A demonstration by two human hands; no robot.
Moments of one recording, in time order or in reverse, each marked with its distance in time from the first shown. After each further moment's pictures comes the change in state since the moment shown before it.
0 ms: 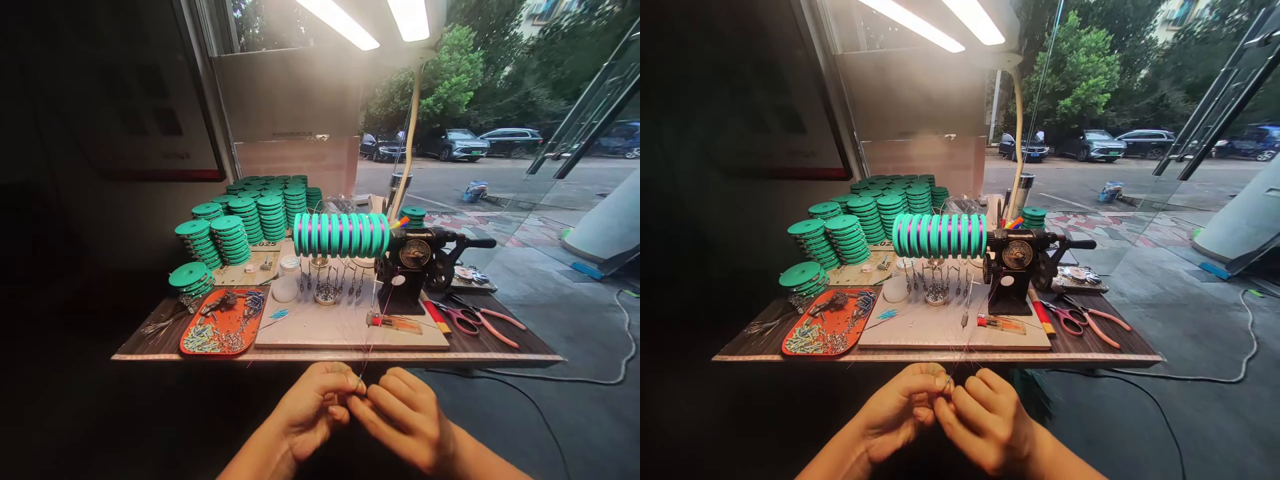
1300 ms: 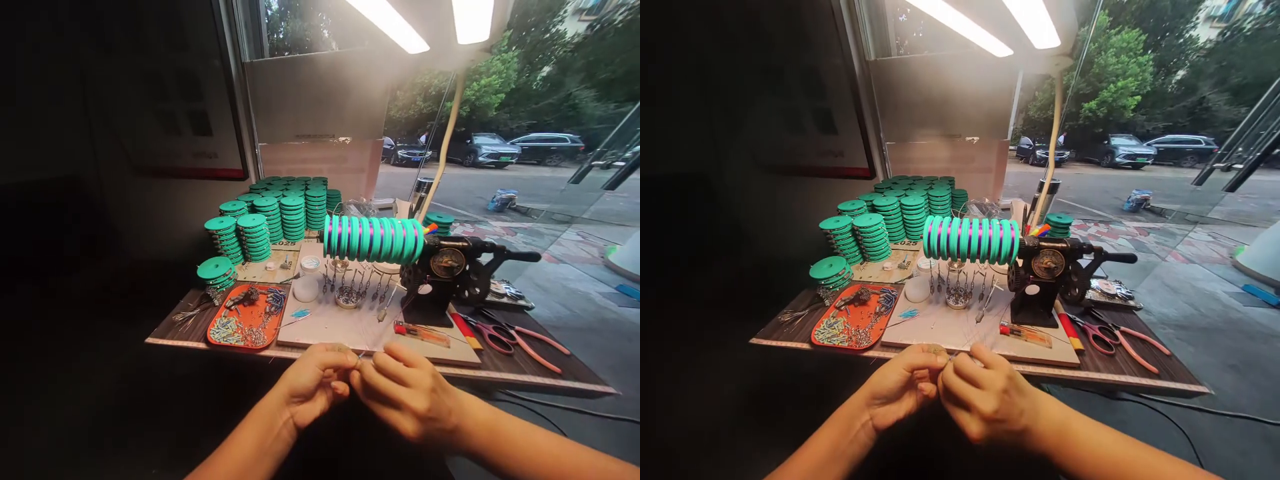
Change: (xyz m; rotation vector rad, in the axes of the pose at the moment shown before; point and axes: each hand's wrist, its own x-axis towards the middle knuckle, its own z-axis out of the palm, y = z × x) left_hand -0.009 0.027 -0.018 0.062 -0.050 0.133; right_hand 0.049 0.016 -0.003 0.001 -0.154 -0.234
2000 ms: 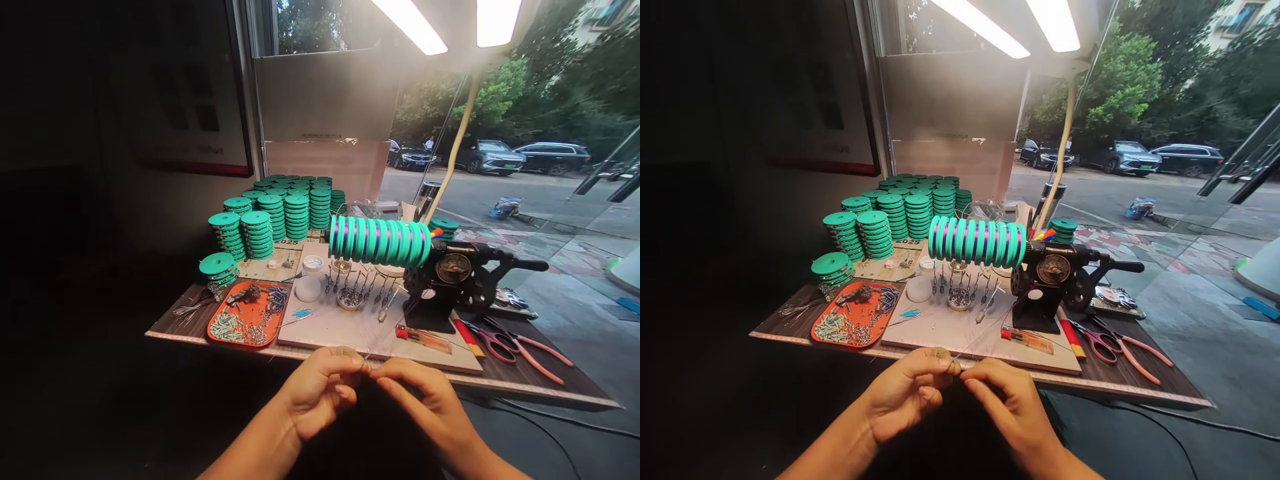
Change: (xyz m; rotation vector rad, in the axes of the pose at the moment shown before) left_hand -0.004 -0.004 0.005 -0.280 0.071 -0.066; right_hand -0.027 -0.017 0.011 0.697 0.128 0.837
